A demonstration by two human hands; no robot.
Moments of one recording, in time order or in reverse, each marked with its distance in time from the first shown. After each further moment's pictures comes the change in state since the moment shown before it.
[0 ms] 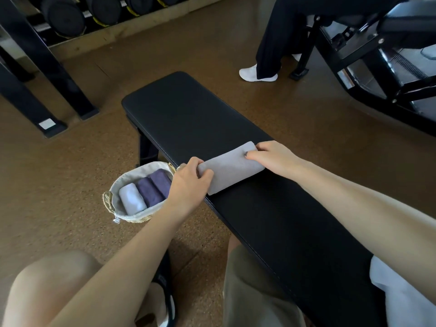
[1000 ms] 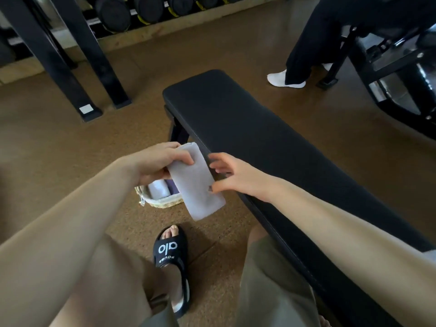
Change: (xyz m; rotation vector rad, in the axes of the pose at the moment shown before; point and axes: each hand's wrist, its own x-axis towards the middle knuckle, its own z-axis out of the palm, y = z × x) left_hand -0.001 -0.051 -0.143 -0.412 -0.413 -0.308; right_hand -0.060 -0.091 0.103 0.264 -0.427 -0.276
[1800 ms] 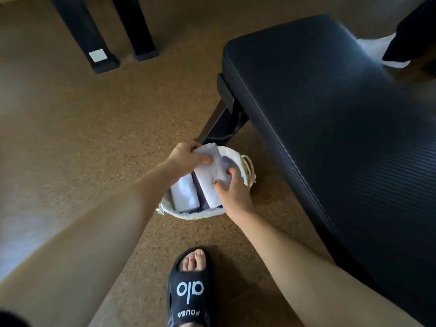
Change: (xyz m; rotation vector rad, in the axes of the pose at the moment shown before) left_hand 0.253 -0.140 -0.124 0.125 0.378 -0.050; right_hand 0.302 0.121 0.125 -0.016 0.400 0.205
